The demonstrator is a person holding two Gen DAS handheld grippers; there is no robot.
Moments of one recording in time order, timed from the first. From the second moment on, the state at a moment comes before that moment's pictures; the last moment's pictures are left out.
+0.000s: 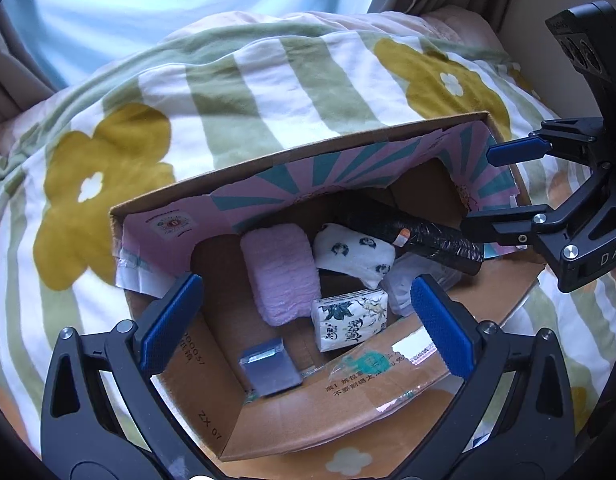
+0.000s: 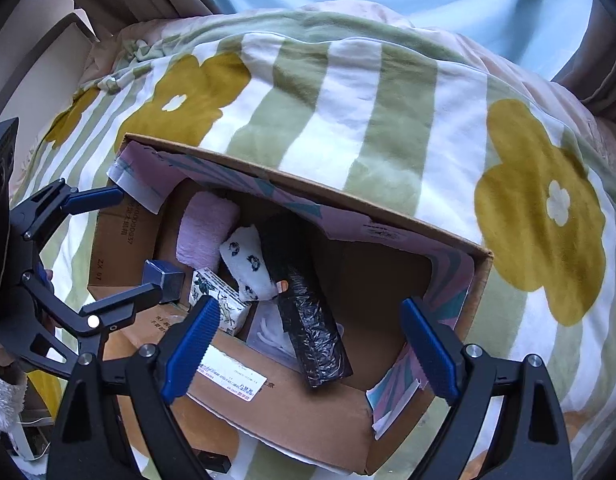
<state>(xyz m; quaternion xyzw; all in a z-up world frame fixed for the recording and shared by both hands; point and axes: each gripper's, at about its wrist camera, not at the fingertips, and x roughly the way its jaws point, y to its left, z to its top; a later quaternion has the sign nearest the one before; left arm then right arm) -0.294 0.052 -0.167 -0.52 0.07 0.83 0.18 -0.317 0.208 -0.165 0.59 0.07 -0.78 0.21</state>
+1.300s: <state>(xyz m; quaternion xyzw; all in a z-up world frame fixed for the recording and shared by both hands) -0.099 0.001 0.014 -0.47 0.00 0.88 0.09 -0.123 0.226 0.005 0.47 -0.01 -0.87 0.15</state>
